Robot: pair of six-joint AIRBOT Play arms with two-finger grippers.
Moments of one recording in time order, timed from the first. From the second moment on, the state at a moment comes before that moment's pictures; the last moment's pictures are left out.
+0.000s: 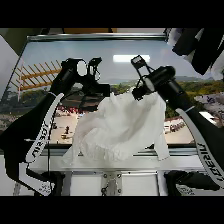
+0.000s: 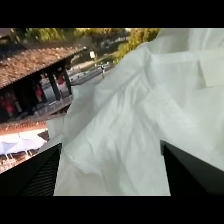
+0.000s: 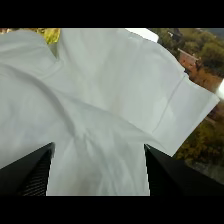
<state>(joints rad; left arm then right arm) -0.43 -1.71 1.74 1.33 -1.33 -1.75 0.49 -1.47 1.48 -1.90 1.22 1.70</state>
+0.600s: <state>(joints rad) -0.44 -1.71 1.72 1.34 -1.32 -1.76 0.54 -1.56 1.48 -2.21 1.31 1.92</state>
